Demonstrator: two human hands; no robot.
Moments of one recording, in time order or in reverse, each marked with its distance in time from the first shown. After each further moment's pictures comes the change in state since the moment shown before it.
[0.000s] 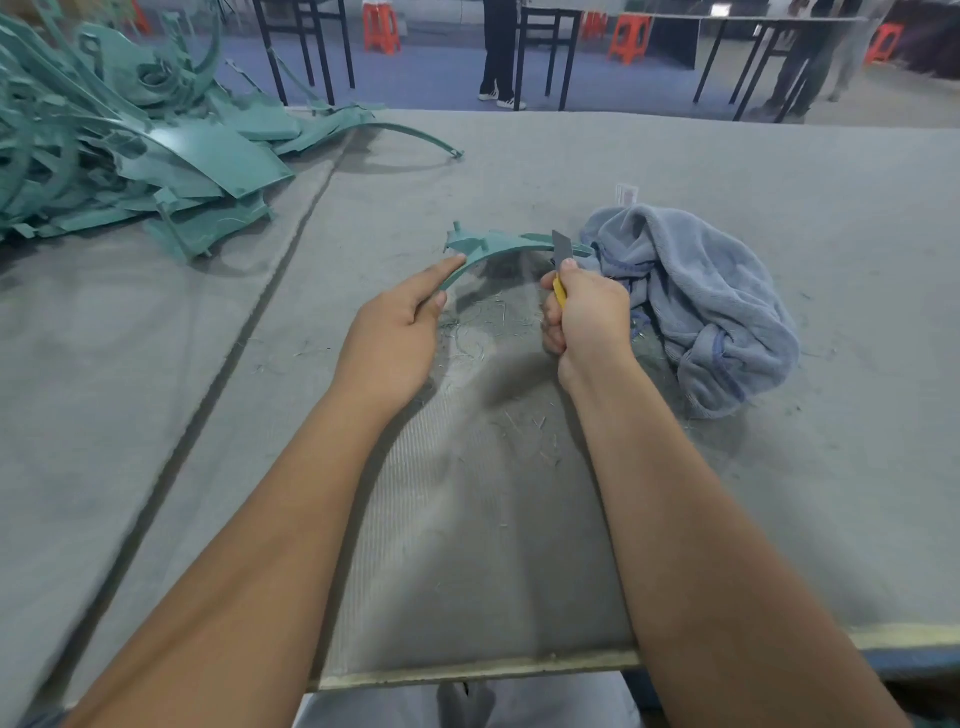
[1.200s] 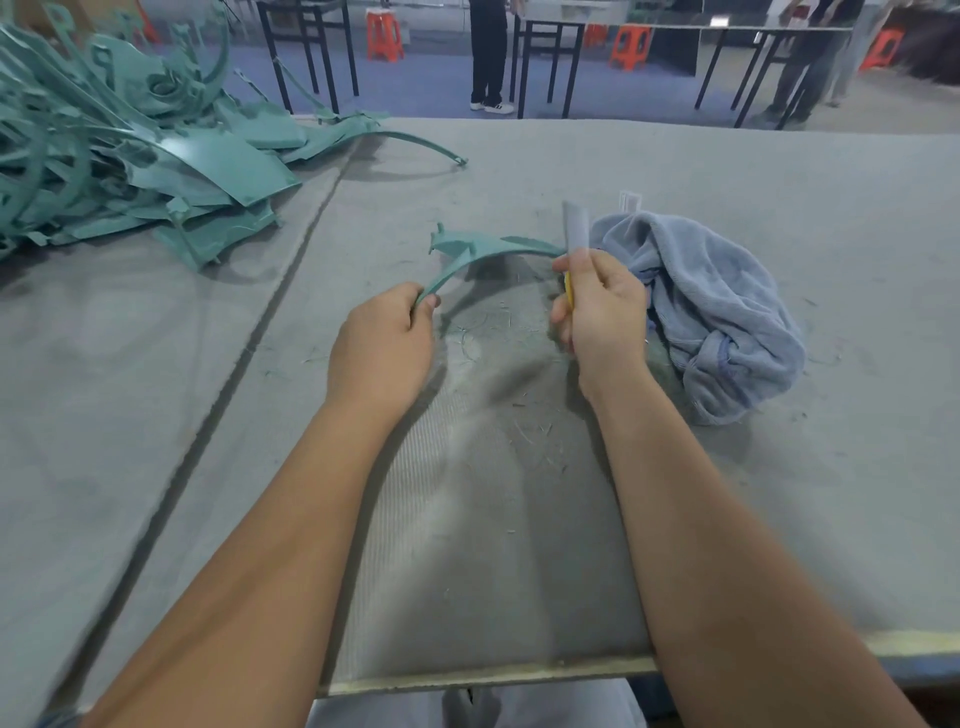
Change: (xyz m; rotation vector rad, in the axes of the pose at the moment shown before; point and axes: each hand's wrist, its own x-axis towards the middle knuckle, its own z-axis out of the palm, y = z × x) left_hand 0.001 -0.005 -0.005 0.283 0.165 -0.065; right_hand 0.000 -0.001 -0.008 -0.160 -0.040 -0.311
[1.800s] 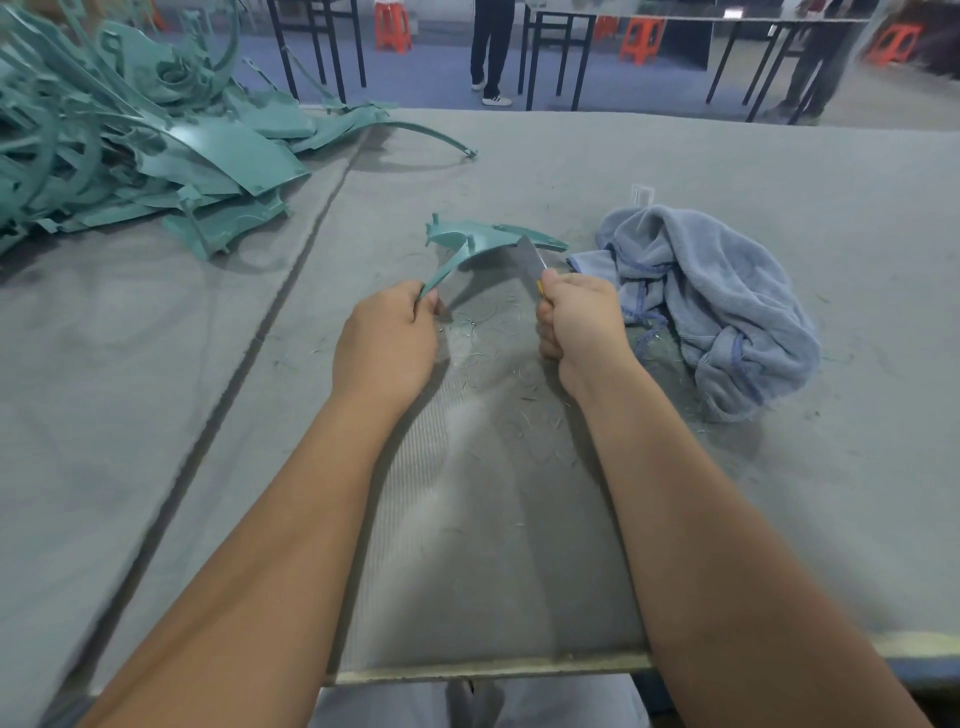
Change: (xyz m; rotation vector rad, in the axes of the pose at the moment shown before) left_hand 0.000 -0.003 -0.002 0.002 -0.032 -0.065; right_hand -0.006 -0.002 0.018 0.033 -0.122 0.300
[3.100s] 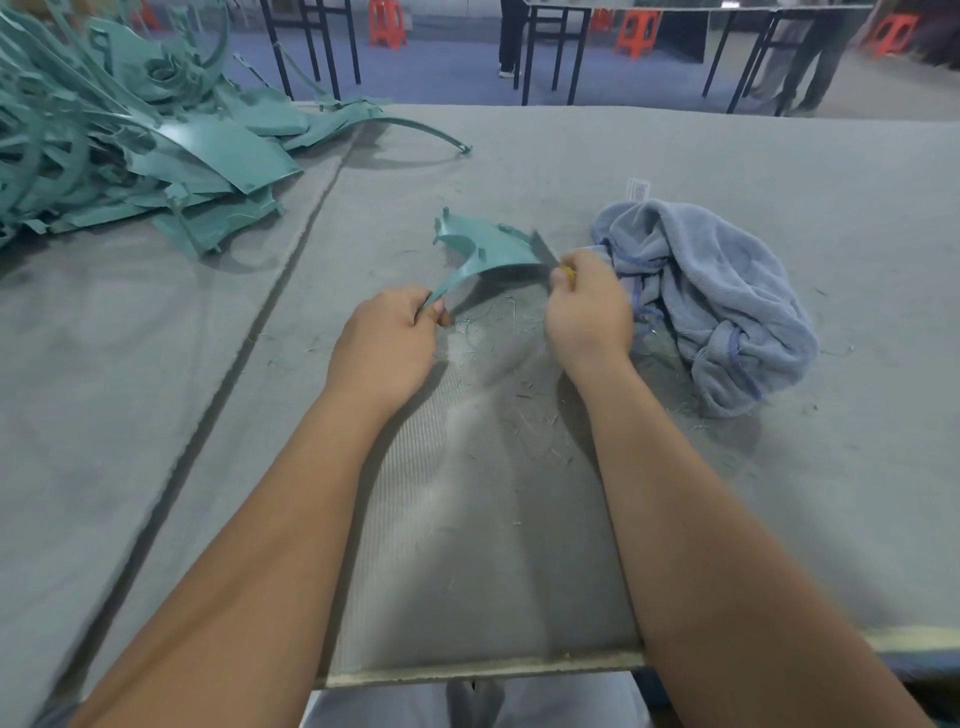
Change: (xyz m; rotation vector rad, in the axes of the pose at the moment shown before) left_hand 0.000 -0.001 0.000 -0.027 -0.115 0.012; right_hand 0.009 0.007 -0.011 -0.794 0.273 -0.381
